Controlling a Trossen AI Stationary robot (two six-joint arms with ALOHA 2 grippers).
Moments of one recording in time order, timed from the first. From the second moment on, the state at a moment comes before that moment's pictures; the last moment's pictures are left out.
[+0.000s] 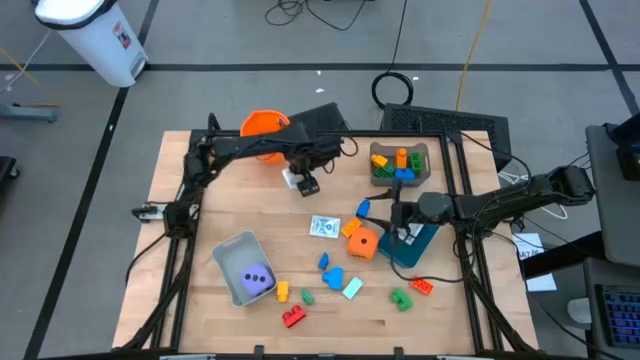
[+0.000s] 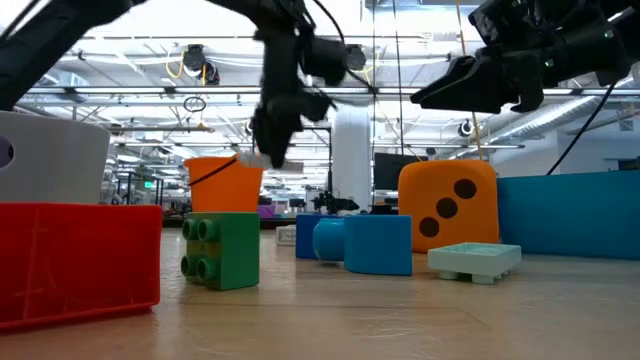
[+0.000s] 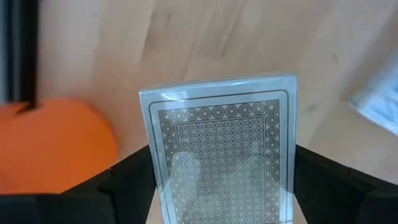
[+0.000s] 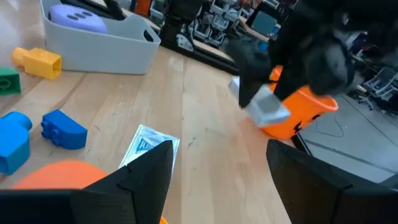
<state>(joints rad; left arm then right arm) 0.33 2.11 1.93 -1.42 -0.11 -0.05 0.09 1.04 0.36 0.47 0.26 -0.36</state>
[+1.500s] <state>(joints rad) 0.04 1.98 1.92 -0.91 -0.52 0.34 -0.32 1.36 0.45 0.97 -0.18 0.78</state>
